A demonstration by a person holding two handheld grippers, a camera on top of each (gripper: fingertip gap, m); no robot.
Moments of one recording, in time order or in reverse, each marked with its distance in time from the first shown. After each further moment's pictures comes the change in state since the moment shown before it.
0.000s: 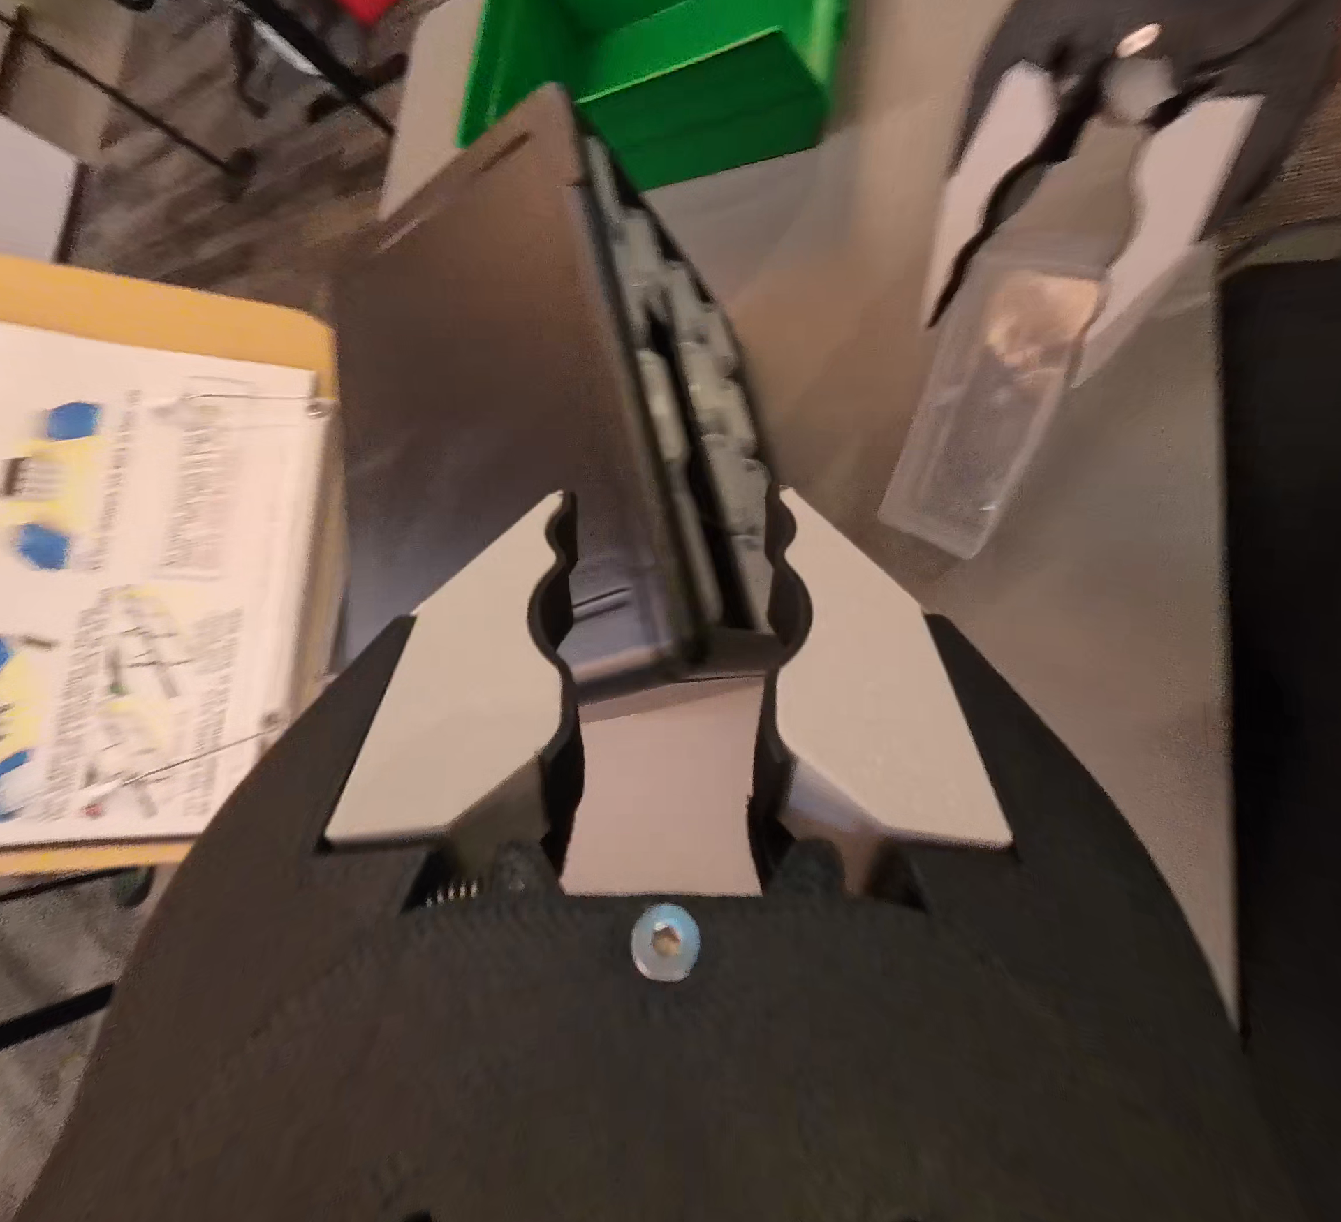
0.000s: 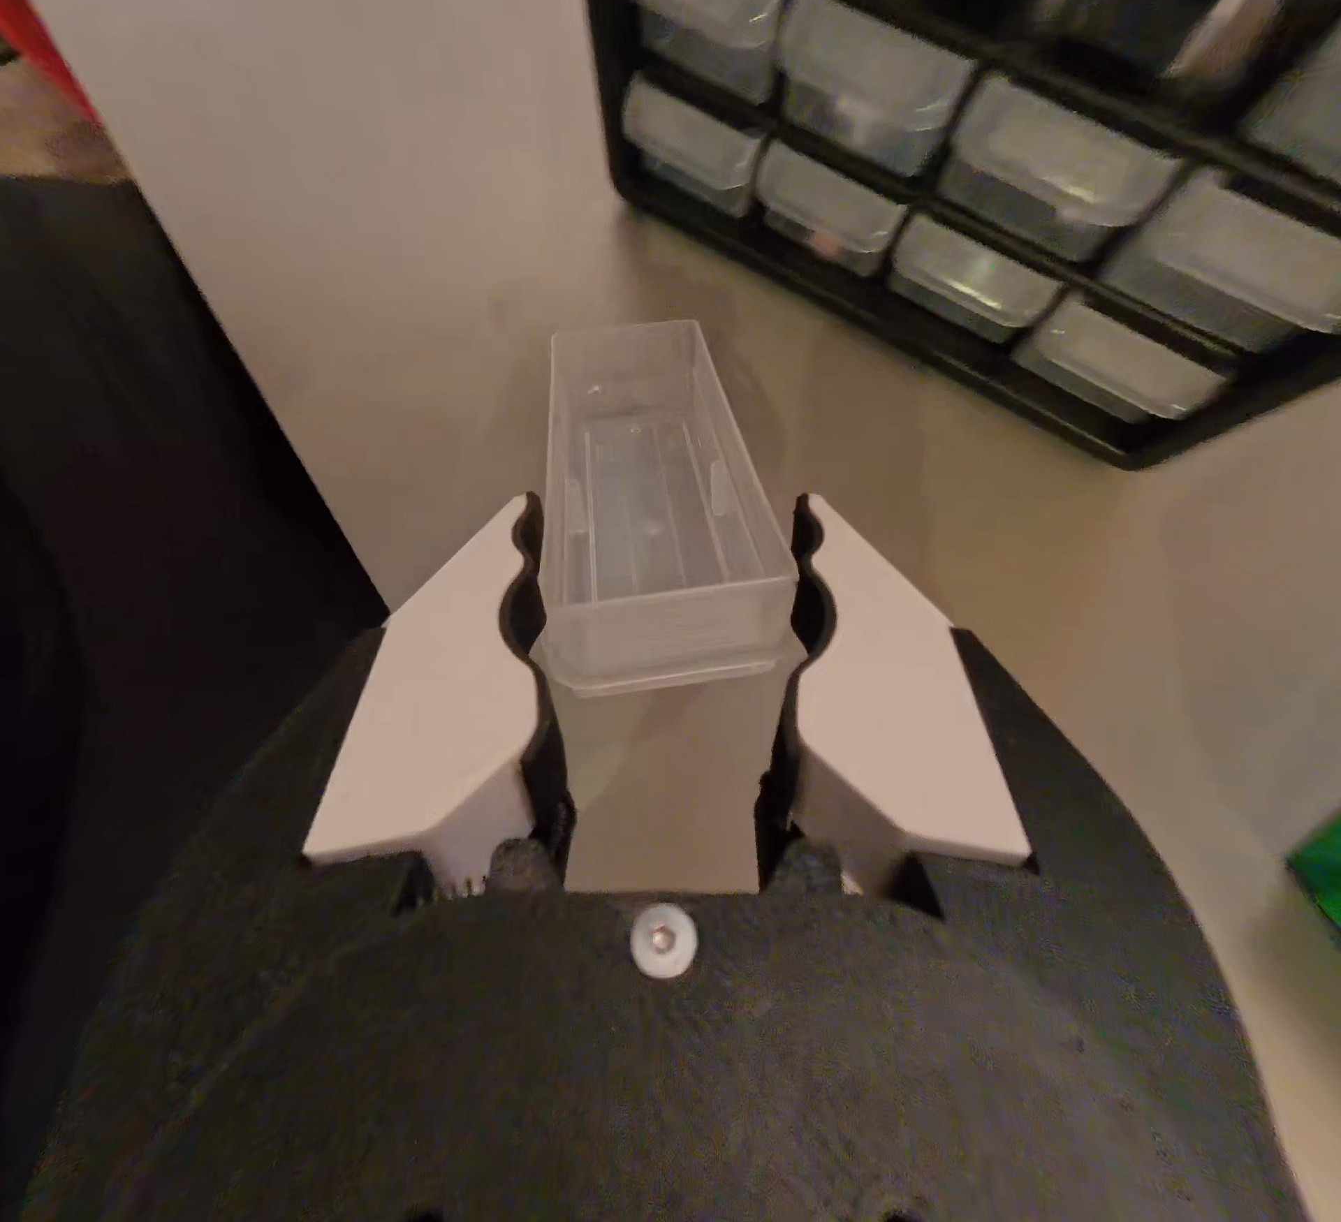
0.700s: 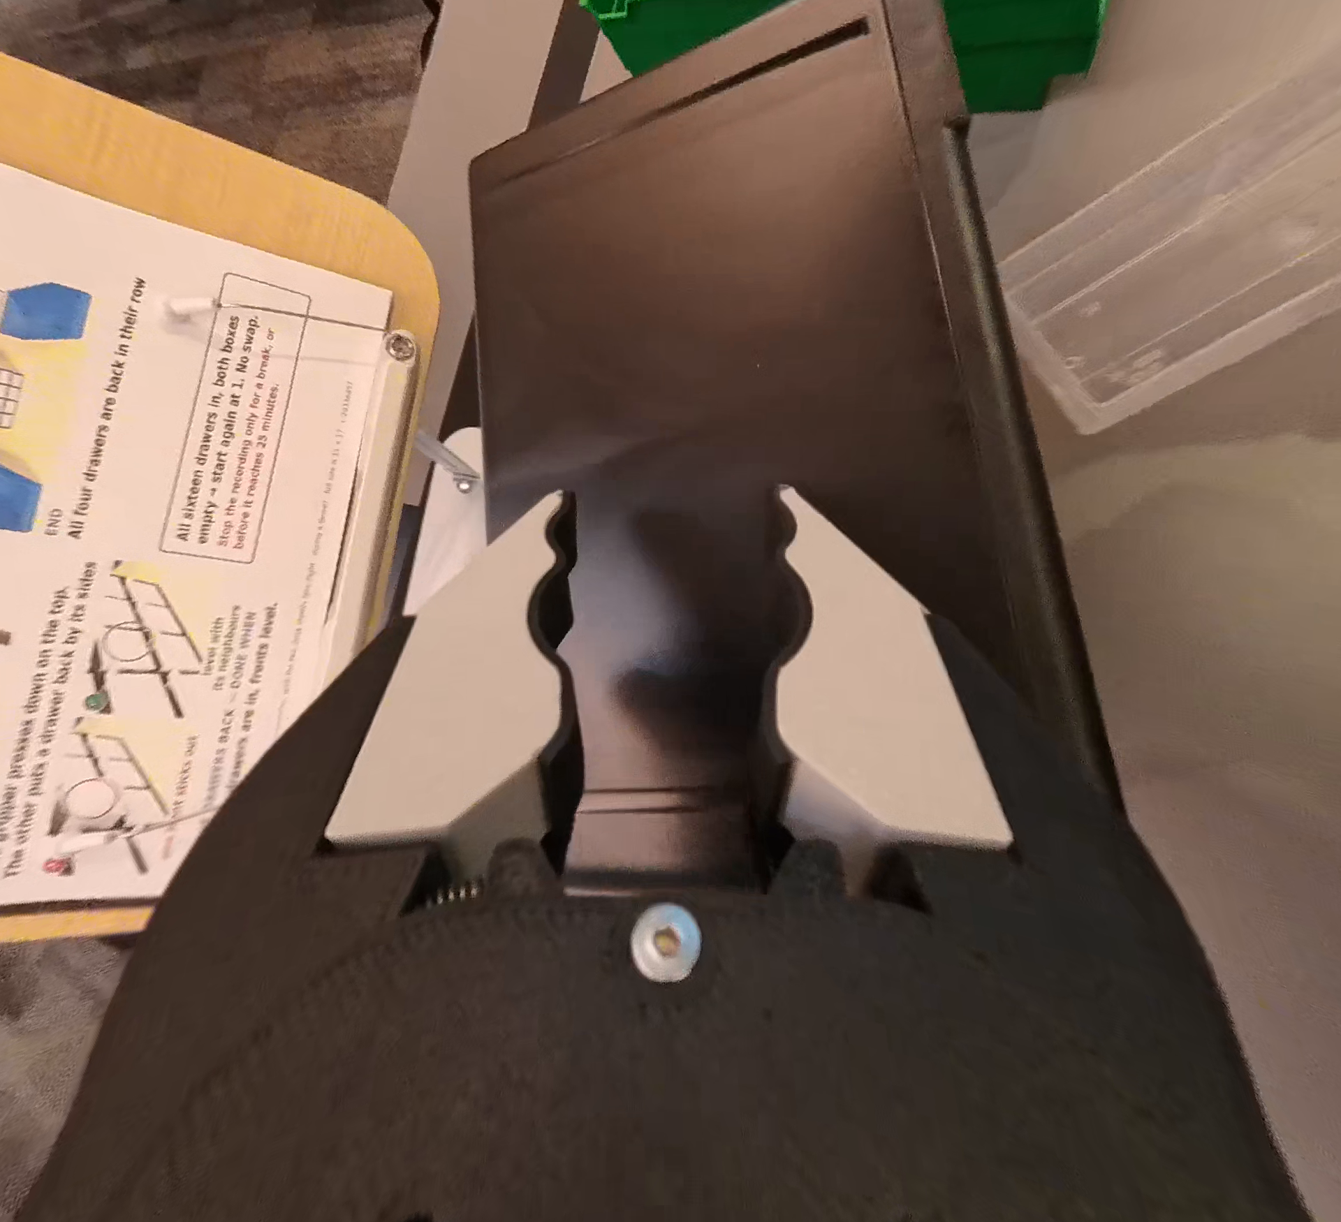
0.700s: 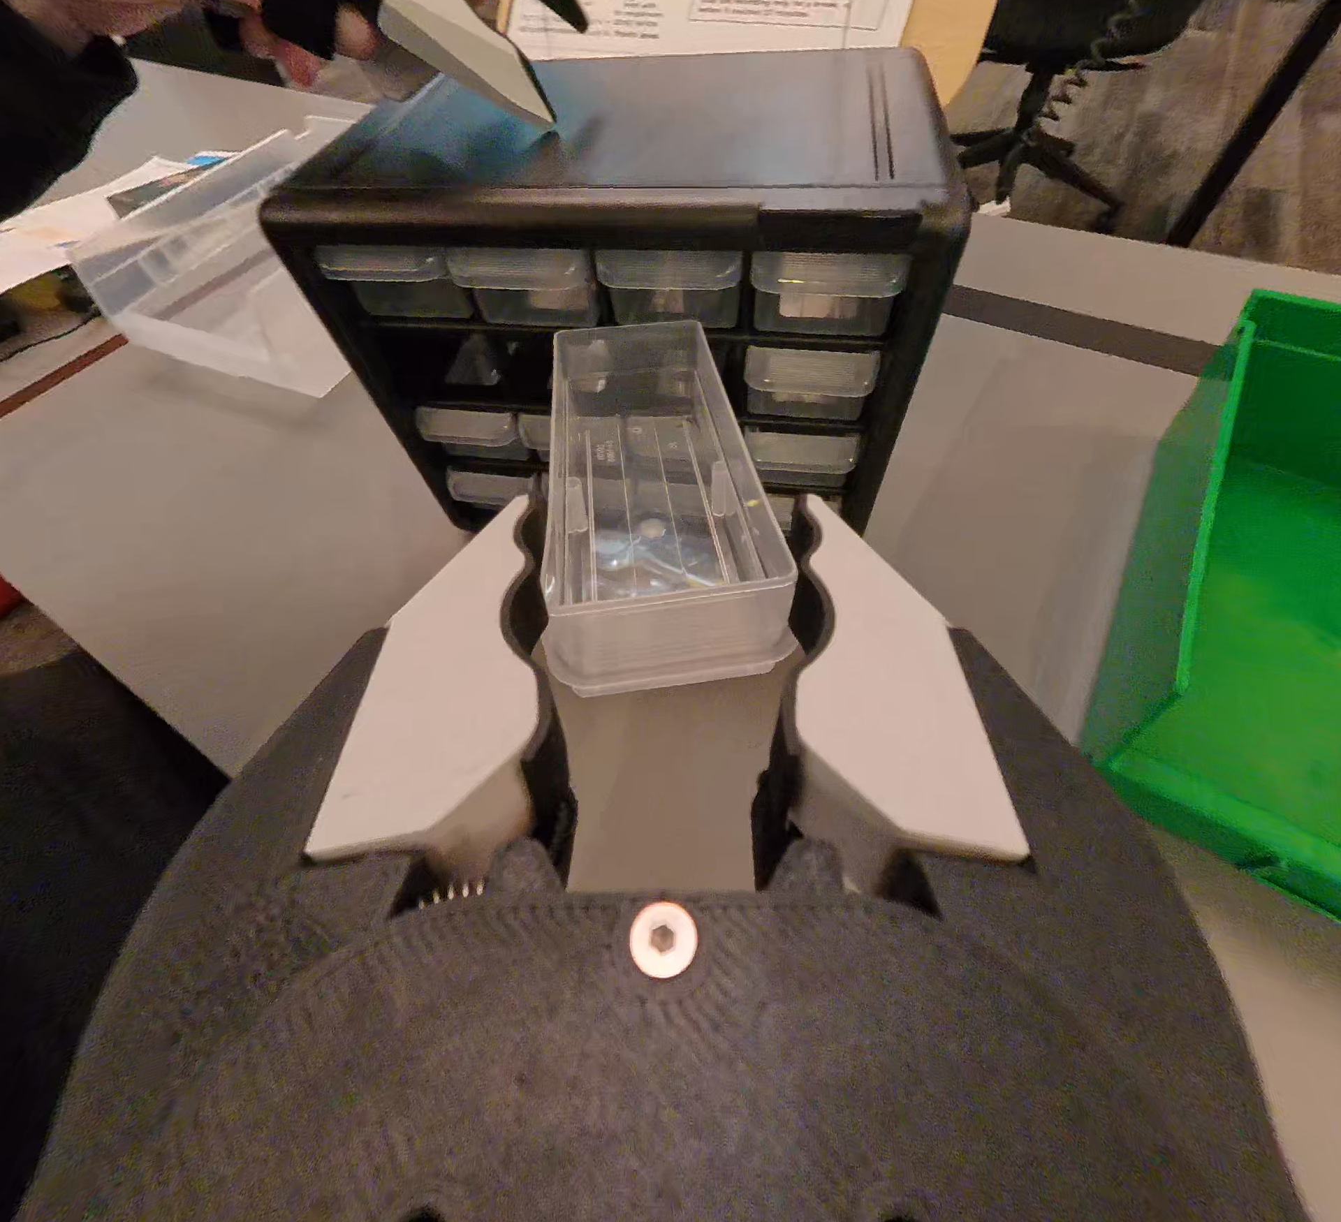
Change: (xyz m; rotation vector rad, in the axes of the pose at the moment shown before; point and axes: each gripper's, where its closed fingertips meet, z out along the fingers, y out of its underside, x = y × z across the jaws) left arm -0.097 0.019 0.072 -0.106 0.011 -0.172; right arm 0.063 -0.072 -0.085 0.394 0.334 0.271
